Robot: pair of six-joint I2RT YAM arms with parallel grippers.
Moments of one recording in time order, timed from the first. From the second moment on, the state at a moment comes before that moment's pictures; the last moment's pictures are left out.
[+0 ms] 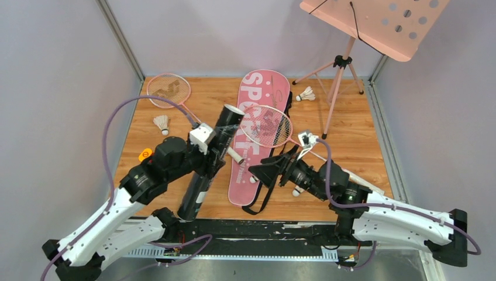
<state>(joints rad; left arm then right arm) -0.75 0.67 0.89 -0.59 0.00 -0.16 1.19 0.79 0.62 0.21 0.19 0.75</state>
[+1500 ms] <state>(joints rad) -1.02 0.61 0.73 -0.62 0.02 0.50 1.19 0.72 0.82 -0.14 0.08 0.53</state>
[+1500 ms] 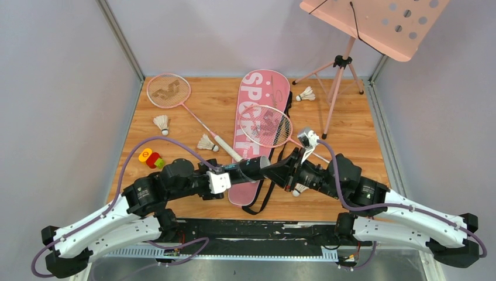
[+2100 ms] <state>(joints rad) -1.02 0.59 0.72 -0.63 -0.02 0.51 1.19 0.56 0.82 -0.14 0.08 0.49</state>
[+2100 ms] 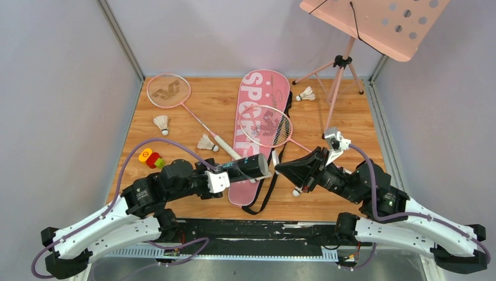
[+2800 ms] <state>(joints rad) -1.02 0.36 0.72 -0.62 -0.13 0.33 0.88 0.96 0.65 -0.15 0.40 0.55</state>
